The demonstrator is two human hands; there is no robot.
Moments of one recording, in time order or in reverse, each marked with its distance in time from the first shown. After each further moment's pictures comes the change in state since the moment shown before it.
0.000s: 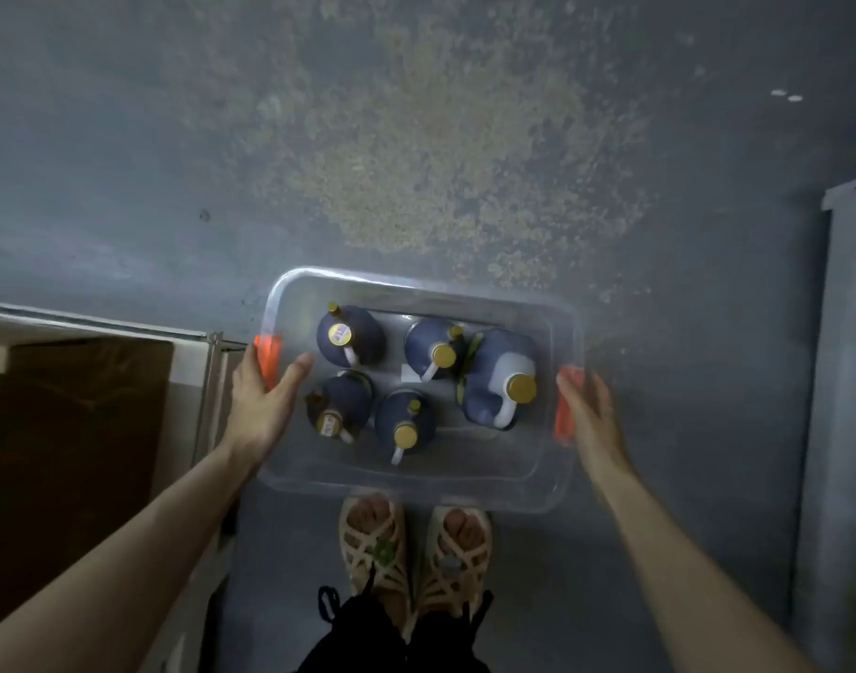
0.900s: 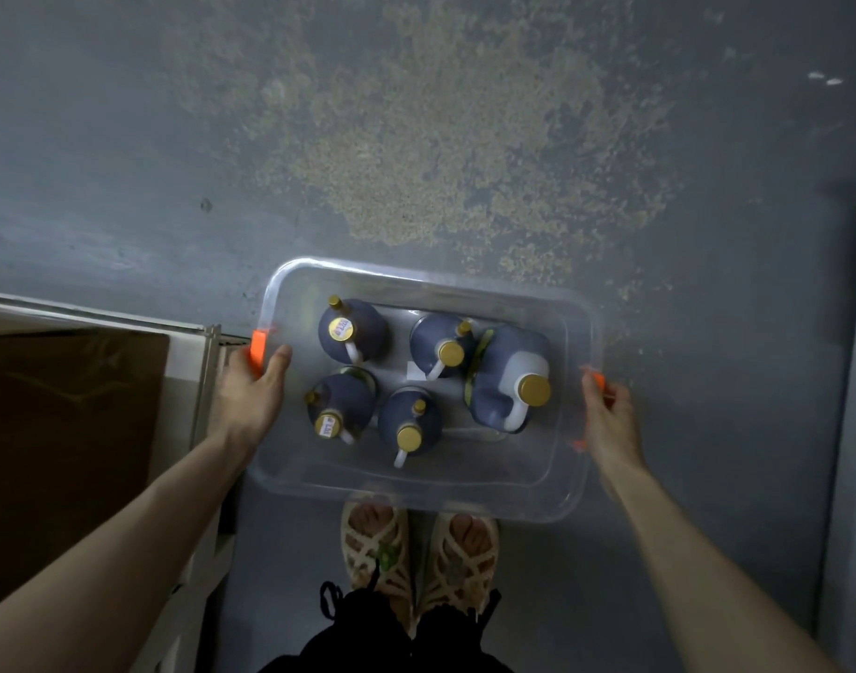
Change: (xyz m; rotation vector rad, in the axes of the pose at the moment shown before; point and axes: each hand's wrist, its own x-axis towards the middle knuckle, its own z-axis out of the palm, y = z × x) left_hand 0.020 -0.008 0.006 0.052 0.117 -0.060; right_hand 0.031 0.021 0.009 -0.090 0.071 0.042
